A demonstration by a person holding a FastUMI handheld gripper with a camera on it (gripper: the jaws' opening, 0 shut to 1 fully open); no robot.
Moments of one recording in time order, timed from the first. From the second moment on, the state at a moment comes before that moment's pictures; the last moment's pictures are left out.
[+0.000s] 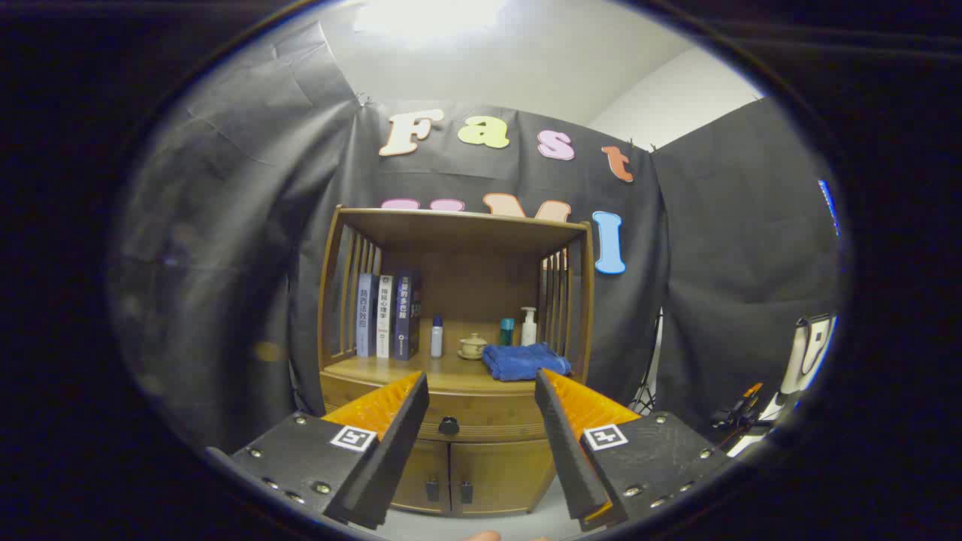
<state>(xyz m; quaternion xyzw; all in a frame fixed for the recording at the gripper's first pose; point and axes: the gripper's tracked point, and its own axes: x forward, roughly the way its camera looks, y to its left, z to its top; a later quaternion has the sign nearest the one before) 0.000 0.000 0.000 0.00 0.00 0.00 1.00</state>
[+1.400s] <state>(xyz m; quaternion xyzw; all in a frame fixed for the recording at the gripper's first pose) 0.072 0.011 -0.063 0.03 0.08 0.01 1.00</state>
